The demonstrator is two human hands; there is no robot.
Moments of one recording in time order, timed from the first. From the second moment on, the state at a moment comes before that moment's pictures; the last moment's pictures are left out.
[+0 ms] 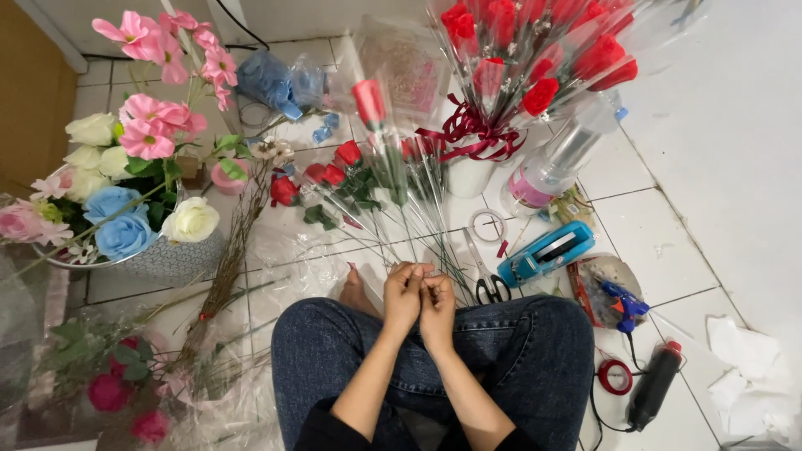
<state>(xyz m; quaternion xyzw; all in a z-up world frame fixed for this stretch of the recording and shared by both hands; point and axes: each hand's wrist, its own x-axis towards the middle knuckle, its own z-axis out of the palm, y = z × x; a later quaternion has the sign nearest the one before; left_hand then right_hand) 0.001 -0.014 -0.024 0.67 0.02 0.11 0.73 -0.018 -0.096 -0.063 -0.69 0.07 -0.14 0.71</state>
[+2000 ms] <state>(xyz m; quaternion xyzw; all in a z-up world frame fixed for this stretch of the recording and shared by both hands) 0.080 0.053 -0.007 0.84 0.04 -0.12 0.52 0.079 -0.175 -0.041 -0.70 0.07 0.14 0.70</state>
